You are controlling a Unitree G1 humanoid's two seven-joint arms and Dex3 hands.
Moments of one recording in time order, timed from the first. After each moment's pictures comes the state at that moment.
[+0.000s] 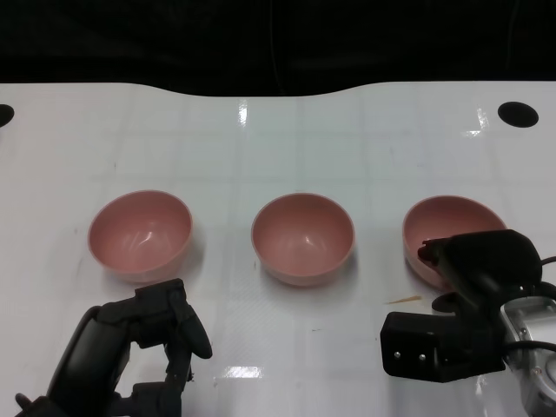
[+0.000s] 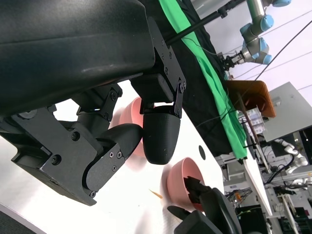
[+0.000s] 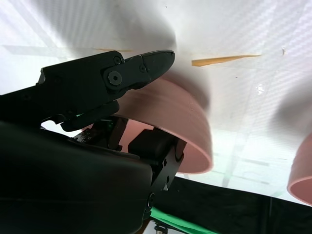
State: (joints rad) left arm 0.26 0.14 -0.03 -0.13 0.01 -0.38 -0.22; right arm -0.37 -0.29 0.45 0.42 -1.01 0.21 -0.05
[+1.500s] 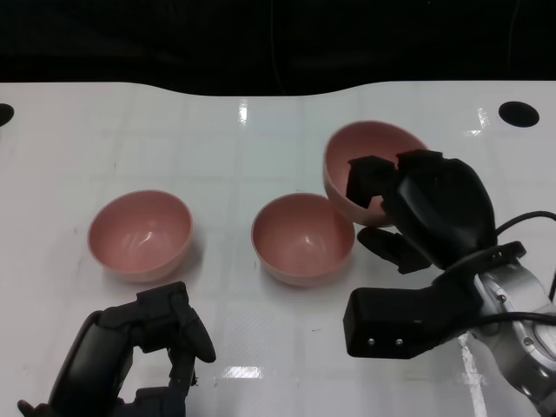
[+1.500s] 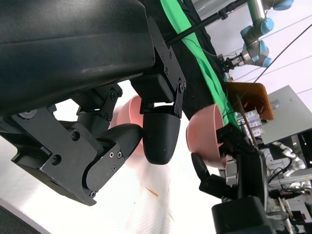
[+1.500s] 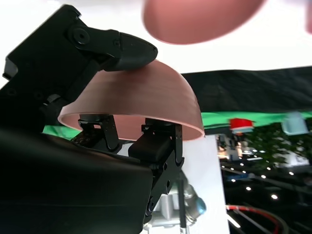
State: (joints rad) left arm 0.29 0.12 -0.04 -0.17 0.01 -0.37 -0.21; right arm -0.44 -0.24 0.44 0.24 -0.85 -0.07 -0.30
